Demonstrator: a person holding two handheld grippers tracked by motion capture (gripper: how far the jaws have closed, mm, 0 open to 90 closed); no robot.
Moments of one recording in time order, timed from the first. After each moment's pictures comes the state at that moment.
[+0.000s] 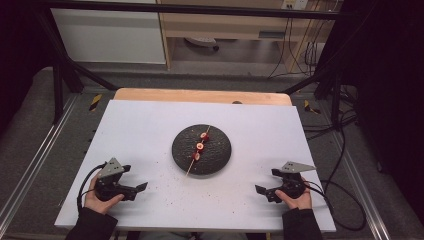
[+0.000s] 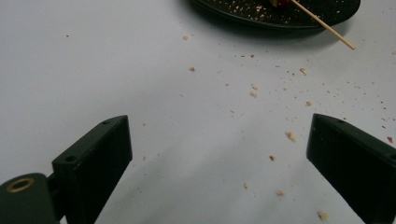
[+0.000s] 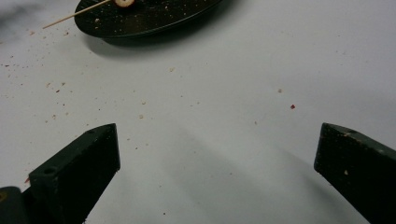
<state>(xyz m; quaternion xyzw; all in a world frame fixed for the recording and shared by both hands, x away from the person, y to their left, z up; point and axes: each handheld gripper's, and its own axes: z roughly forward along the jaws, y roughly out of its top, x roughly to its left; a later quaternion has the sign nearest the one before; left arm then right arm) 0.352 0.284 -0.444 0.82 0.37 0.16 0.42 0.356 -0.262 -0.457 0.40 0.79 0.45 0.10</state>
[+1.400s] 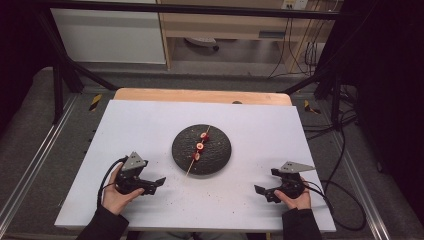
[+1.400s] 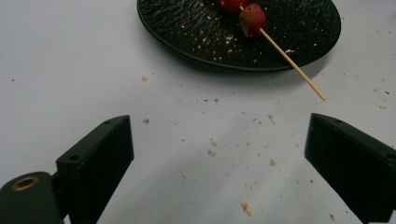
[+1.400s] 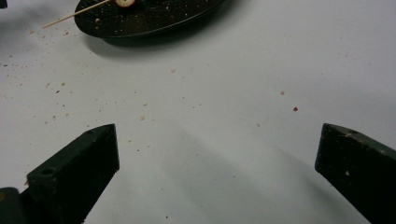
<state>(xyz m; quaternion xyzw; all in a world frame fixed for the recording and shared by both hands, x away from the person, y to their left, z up) 0.365 0.223 -0.428 0.82 0.36 0.16 0.41 0.355 -0.260 -0.455 0.40 0.79 0.45 0.10</state>
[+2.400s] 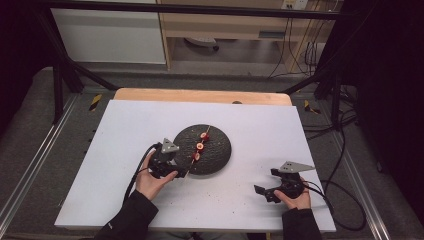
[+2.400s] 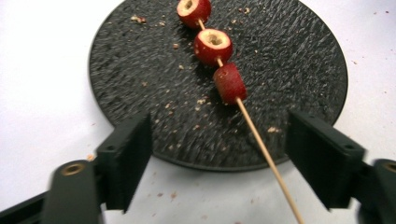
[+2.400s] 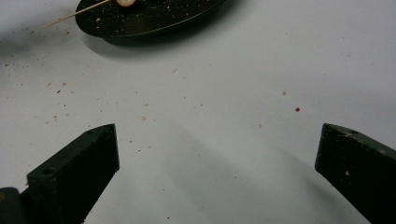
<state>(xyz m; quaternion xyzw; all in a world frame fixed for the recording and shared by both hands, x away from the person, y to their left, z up) 0.403 0.137 -0.416 0.83 0.39 0.16 0.36 0.356 -0.259 -0.455 0.40 0.79 0.45 0.10</state>
